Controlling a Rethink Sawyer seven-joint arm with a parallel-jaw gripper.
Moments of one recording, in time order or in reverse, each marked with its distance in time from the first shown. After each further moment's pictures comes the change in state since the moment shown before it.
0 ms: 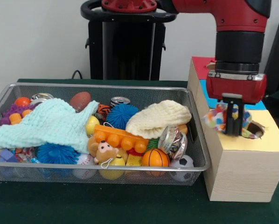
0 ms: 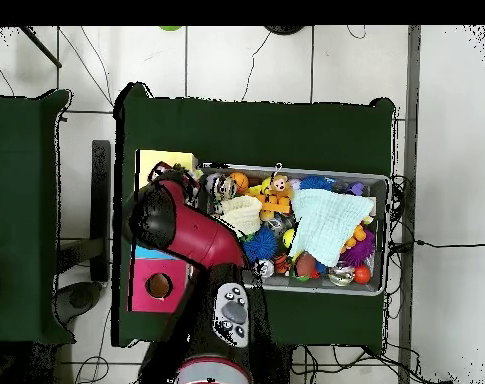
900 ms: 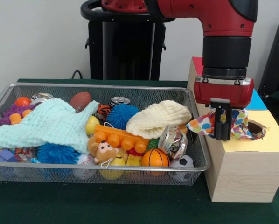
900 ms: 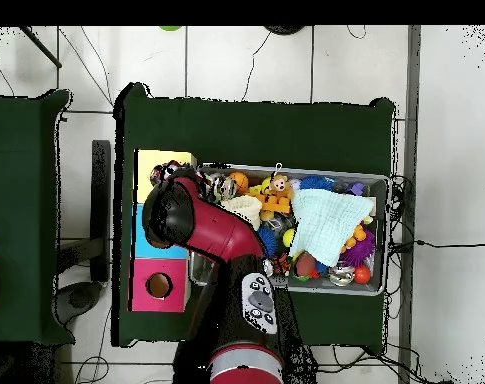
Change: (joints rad) arm -0.113 -0.006 0.073 -0.004 -0.122 0.012 0.000
